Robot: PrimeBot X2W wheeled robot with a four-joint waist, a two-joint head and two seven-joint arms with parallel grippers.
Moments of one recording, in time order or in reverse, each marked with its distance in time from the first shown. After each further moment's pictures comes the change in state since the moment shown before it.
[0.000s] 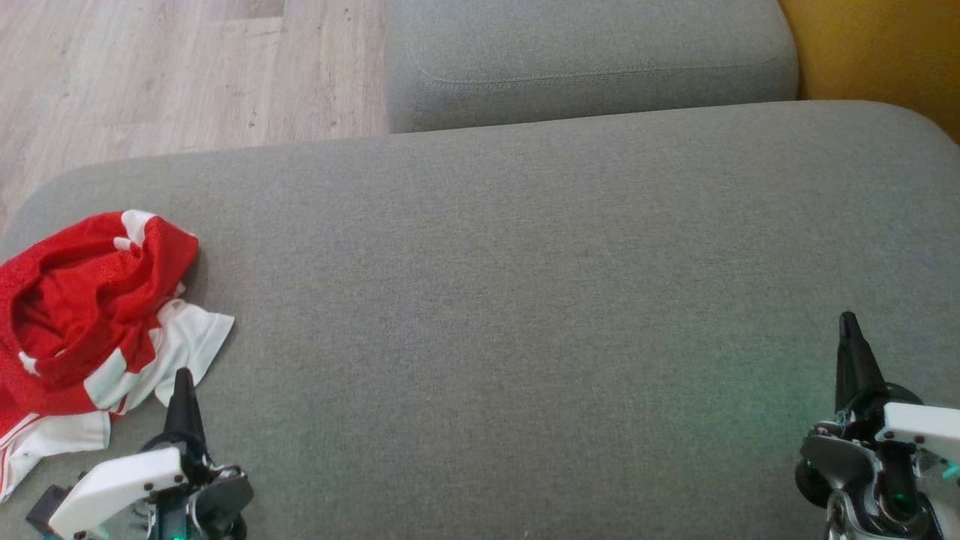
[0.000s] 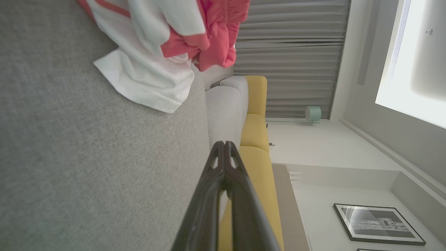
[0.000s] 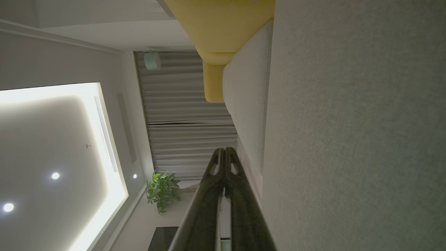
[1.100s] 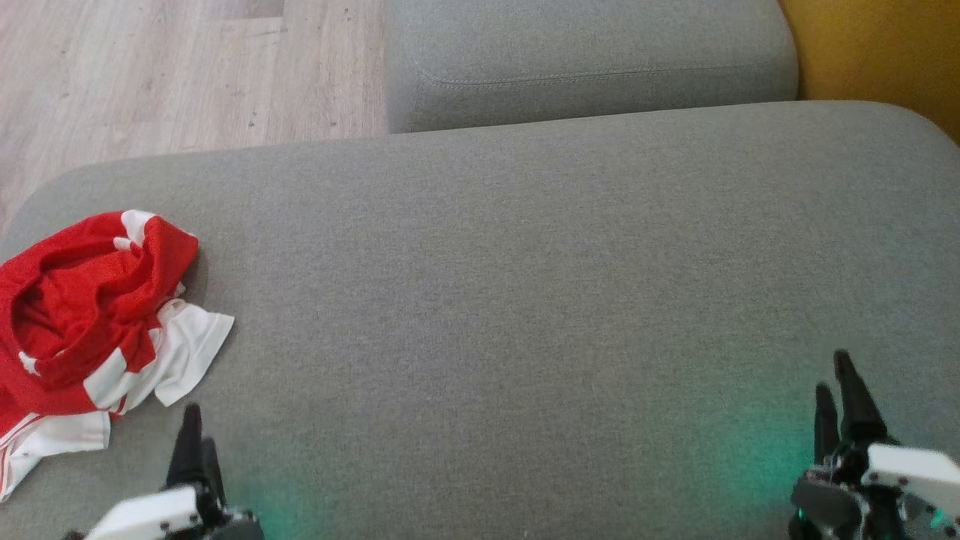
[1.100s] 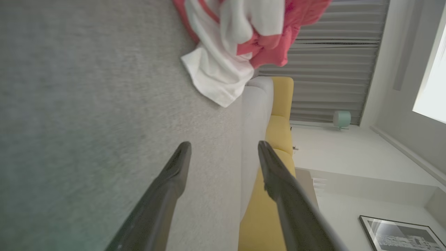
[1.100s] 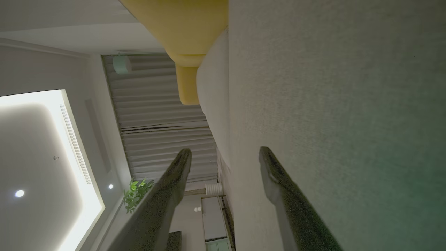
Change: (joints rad) left arm 0.046 -0.008 -0.007 0.071 0.000 0.001 -0.001; right arm 0.052 0.006 0.004 0.072 0.000 0.000 -0.001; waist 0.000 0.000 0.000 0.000
